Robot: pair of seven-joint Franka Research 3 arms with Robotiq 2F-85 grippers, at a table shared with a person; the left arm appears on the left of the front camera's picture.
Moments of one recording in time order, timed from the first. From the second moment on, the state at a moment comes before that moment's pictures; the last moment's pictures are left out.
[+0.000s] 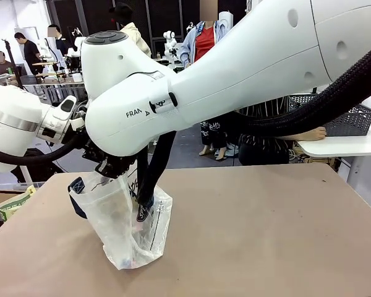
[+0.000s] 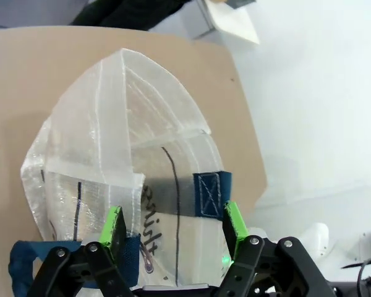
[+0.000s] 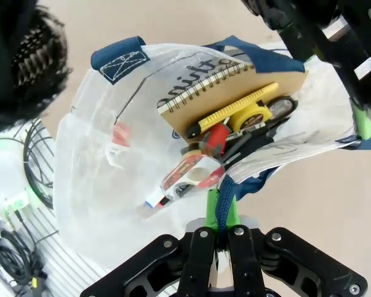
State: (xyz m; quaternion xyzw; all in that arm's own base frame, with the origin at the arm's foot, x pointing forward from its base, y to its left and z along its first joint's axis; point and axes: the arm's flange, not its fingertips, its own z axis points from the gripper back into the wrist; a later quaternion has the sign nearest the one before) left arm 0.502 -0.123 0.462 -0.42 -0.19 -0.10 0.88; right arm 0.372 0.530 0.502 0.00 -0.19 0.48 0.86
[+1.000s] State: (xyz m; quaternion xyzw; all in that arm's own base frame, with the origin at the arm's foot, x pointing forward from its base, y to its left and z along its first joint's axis) left arm 0.499 -0.106 0.459 -0.50 -0.18 -0.12 0.84; right arm 0.368 0.533 0.499 0.00 -0.19 0.48 0.86
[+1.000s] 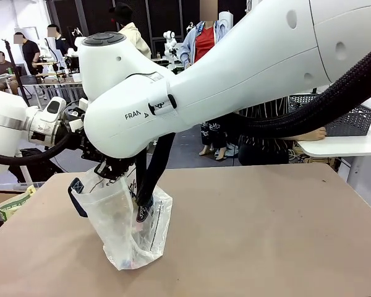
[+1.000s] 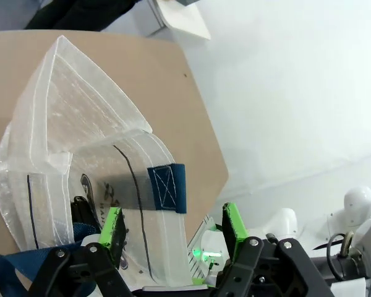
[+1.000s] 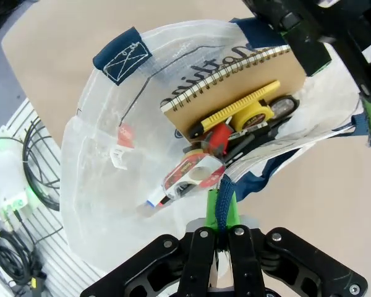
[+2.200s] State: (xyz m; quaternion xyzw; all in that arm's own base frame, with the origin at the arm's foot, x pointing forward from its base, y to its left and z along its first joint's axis) left arm 0.499 -0.133 0.465 -0.35 -0.25 -0.06 0.90; right arm 0.364 0.537 0.497 -0.01 -0.19 0.49 0.85
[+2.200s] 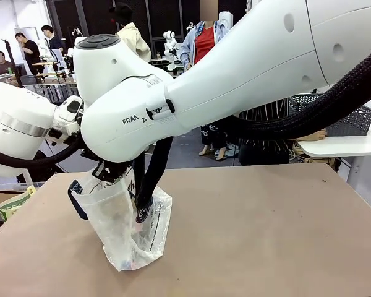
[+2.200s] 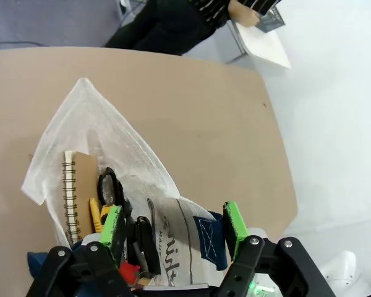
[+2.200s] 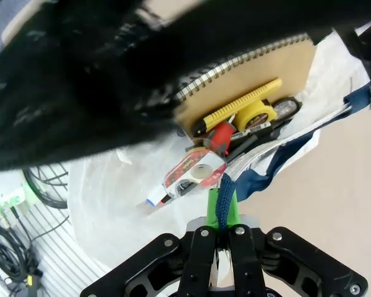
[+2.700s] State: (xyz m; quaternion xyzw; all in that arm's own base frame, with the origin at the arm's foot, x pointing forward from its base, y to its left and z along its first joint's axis) left arm 0.487 -0.135 0.468 -0.29 -0.28 -0.04 0.91; right arm 0.364 0.538 0.496 -0.01 -0.19 0.49 0.85
